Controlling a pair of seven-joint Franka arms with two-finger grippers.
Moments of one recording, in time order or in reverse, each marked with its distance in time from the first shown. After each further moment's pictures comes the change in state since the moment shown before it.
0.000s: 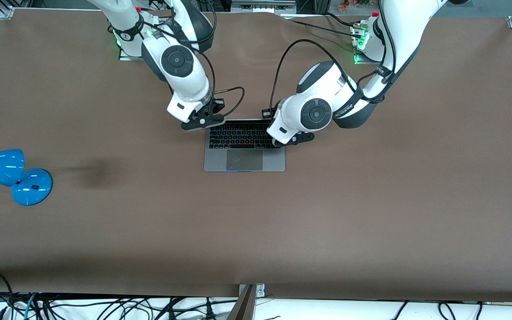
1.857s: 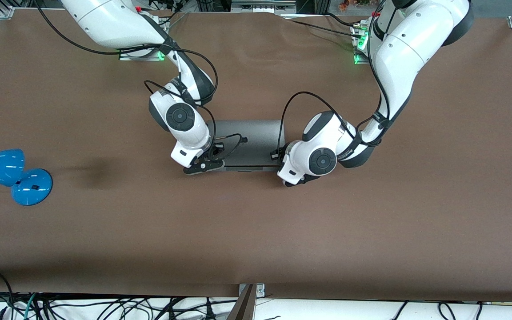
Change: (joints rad) left arm -0.034 0.300 0.096 0.216 0.169 0.110 0.000; right arm -0.011 0.356 -0.069 0.222 -0.175 0.183 -0.001
